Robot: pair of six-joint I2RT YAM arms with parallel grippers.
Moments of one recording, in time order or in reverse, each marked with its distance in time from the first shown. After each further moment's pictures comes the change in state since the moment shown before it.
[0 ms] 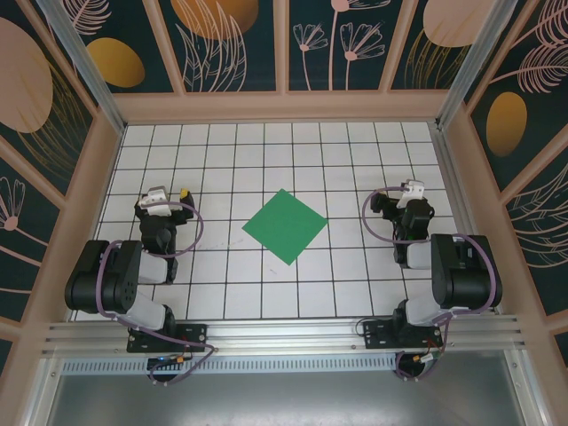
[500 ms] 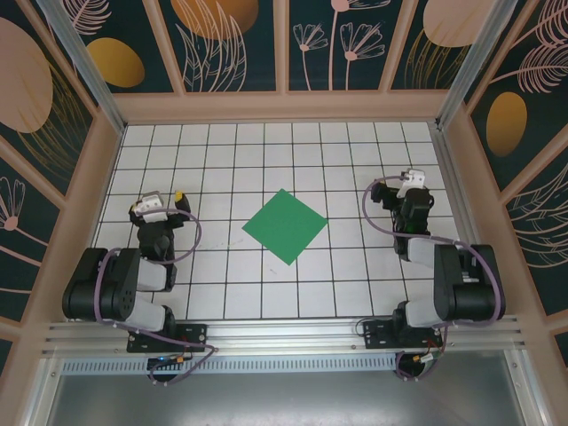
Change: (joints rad) left arm 0.000 -0.077 -0.063 0.053 -0.065 -0.009; right arm 0.046 -0.113 0.106 -0.199 0.079 -0.006
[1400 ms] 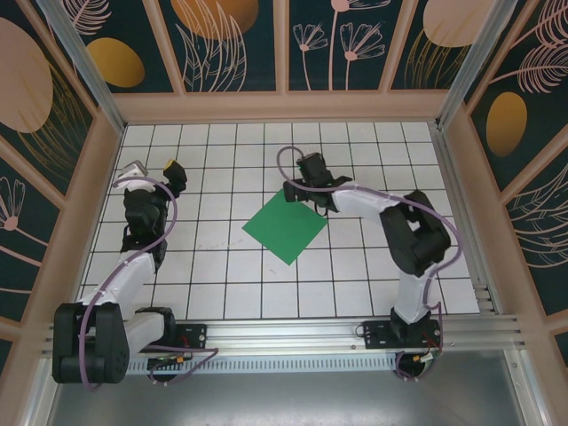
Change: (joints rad) left arm 0.000 -0.341 0.328 -0.727 0.097 -0.376; right arm 0.612 0.506 0.823 -0.929 0.116 0.190
